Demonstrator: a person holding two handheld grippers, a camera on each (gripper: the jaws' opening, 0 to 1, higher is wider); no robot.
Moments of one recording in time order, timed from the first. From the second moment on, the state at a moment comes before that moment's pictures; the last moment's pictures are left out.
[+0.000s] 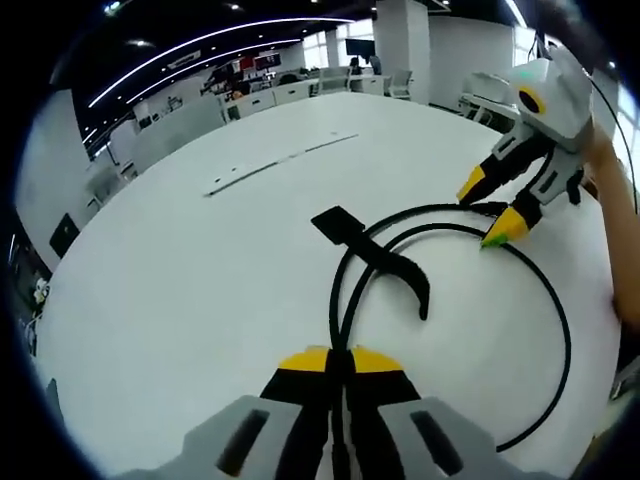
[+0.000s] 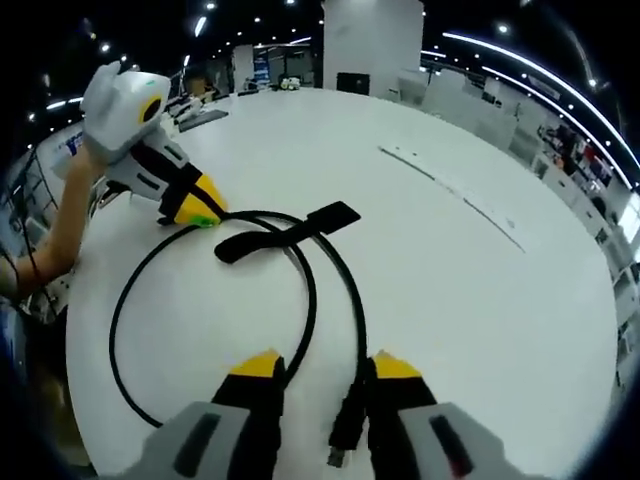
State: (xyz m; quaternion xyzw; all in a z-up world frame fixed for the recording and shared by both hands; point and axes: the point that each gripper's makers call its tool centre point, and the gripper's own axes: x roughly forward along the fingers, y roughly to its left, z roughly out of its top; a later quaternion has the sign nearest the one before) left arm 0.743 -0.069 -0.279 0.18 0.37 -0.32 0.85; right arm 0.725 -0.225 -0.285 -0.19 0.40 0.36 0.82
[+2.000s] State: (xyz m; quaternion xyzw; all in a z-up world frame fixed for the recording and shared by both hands) left arm 0.726 -0.059 -0.280 0.20 0.34 -0.30 0.87; right arm 0.702 -0.192 -0.286 -0.21 0.41 0.39 0.79
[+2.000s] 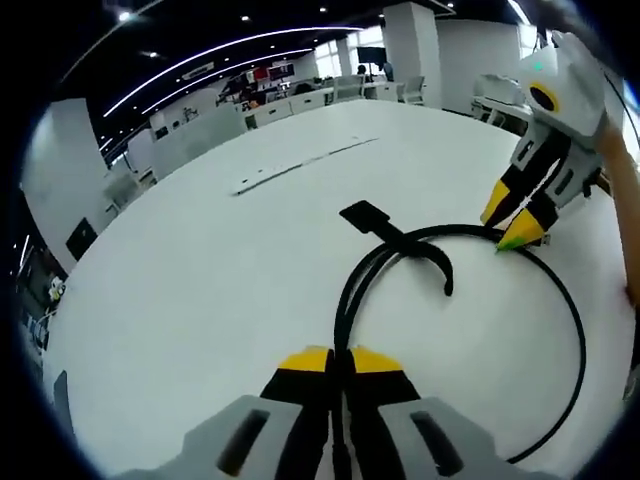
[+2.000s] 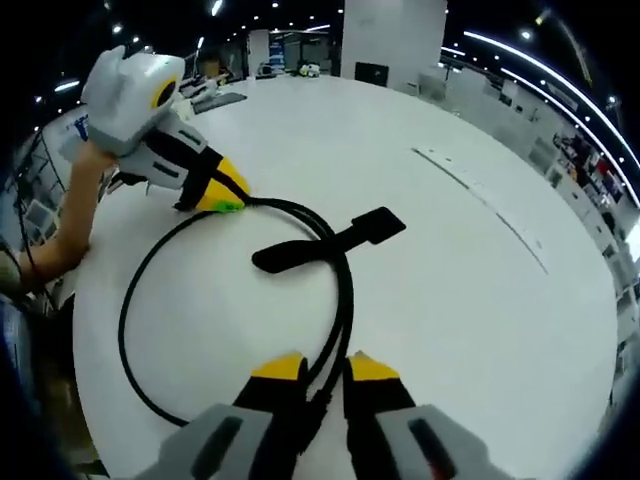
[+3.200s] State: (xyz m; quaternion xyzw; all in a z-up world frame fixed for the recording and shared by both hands) left arm 0.728 -0.069 -0.275 0.20 0.31 -0.32 0.87; right arm 0.730 -0.192 -0.245 -0.21 0.30 0.40 0.84
